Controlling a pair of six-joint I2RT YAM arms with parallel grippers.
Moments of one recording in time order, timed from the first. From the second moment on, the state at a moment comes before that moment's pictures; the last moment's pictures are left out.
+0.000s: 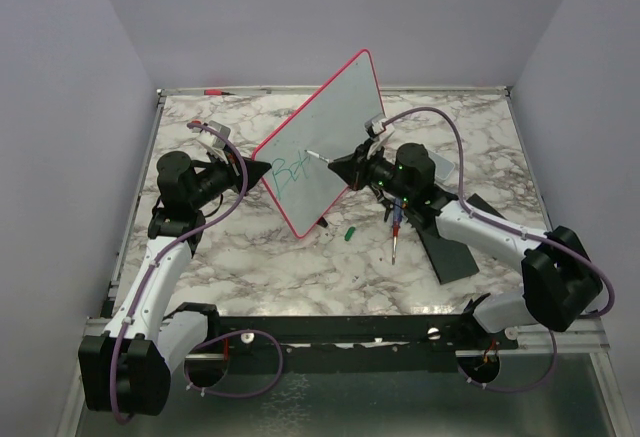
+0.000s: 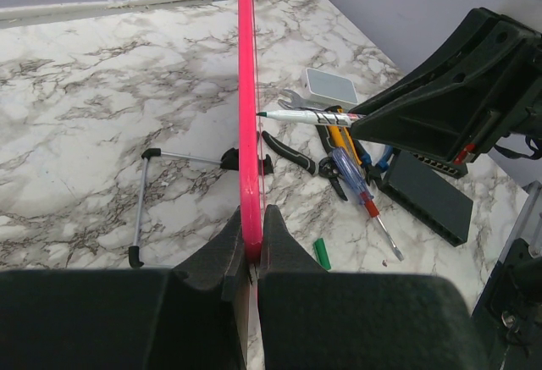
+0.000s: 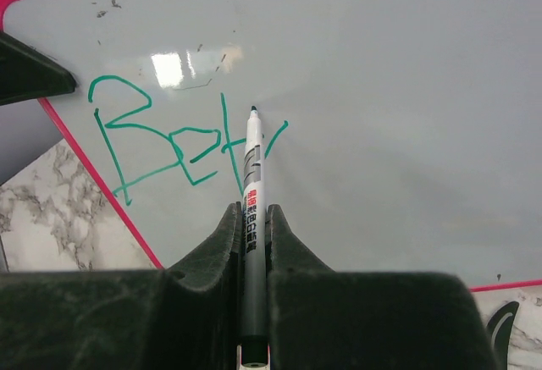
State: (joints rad) left arm -0.09 0.98 0.69 0.18 0.72 -0.30; right arm 0.66 1.41 0.85 0.49 -0.24 0.22
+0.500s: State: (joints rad) left arm -0.09 0.98 0.69 0.18 0.71 -0.30; right arm 0.66 1.42 0.76 0.50 -0.22 0.25
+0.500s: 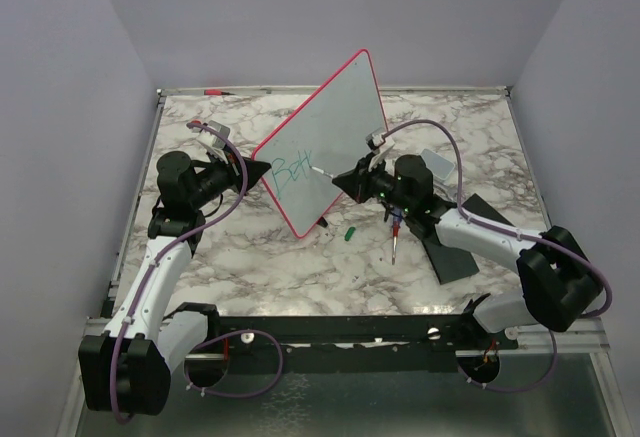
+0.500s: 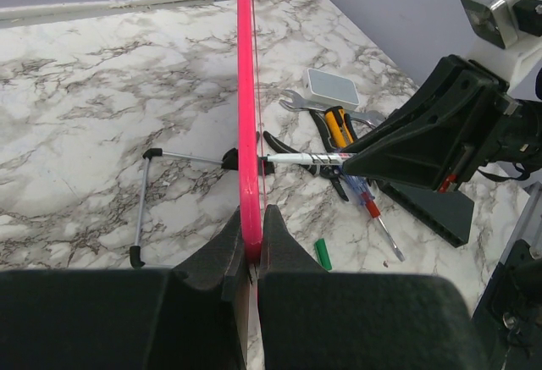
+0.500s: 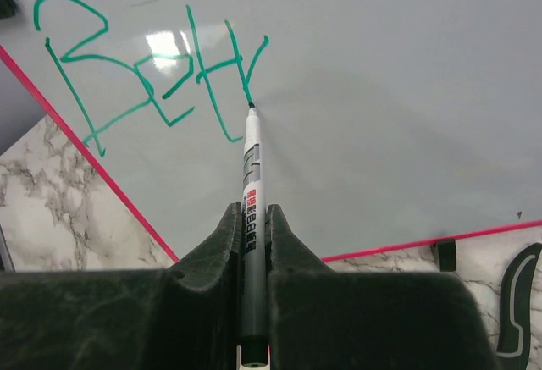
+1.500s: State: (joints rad) left arm -0.09 0.98 0.69 0.18 0.71 -0.29; right arm 0.66 1.31 0.75 0.42 -0.17 0.20
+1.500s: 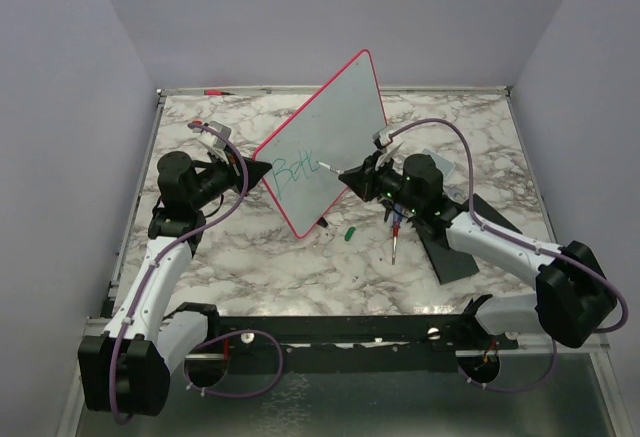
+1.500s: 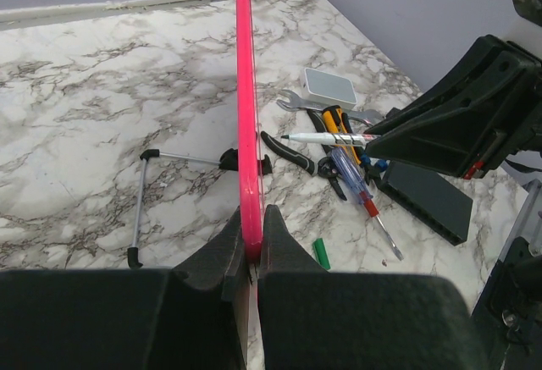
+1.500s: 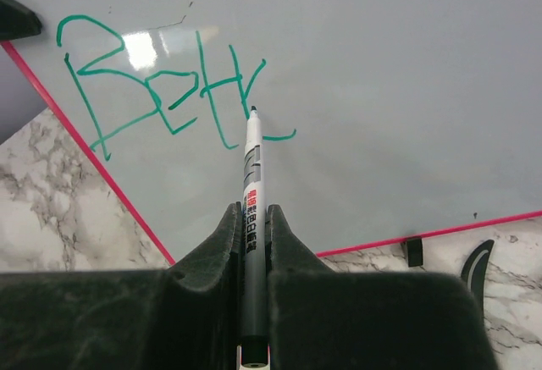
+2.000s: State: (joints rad) left arm -0.09 0.98 0.69 0.18 0.71 -0.29; right arm 0.66 1.37 0.79 0.42 -0.27 0.17
